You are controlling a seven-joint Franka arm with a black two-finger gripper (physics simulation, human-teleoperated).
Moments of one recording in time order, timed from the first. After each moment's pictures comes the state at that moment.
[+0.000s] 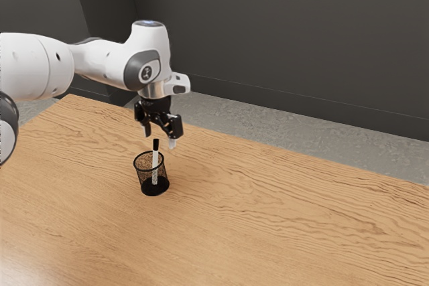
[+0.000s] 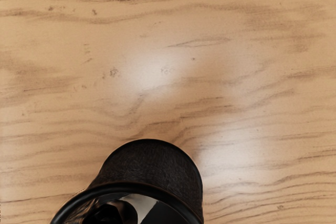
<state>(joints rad) -0.12 0.39 0.14 -1.68 0.01 1.97 0.12</state>
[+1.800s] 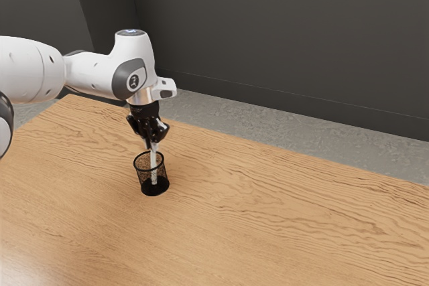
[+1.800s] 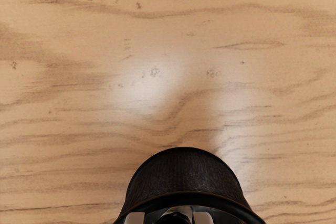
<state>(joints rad) -0.09 0.37 0.17 -1.76 -0.03 2.09 0.14</state>
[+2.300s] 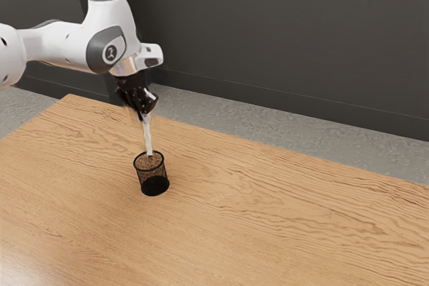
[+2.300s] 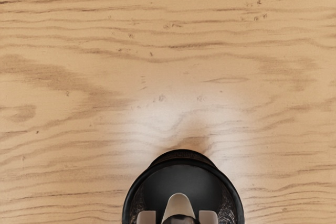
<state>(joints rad) -0.13 0.15 0.20 -1.82 0.00 2.07 0.12</state>
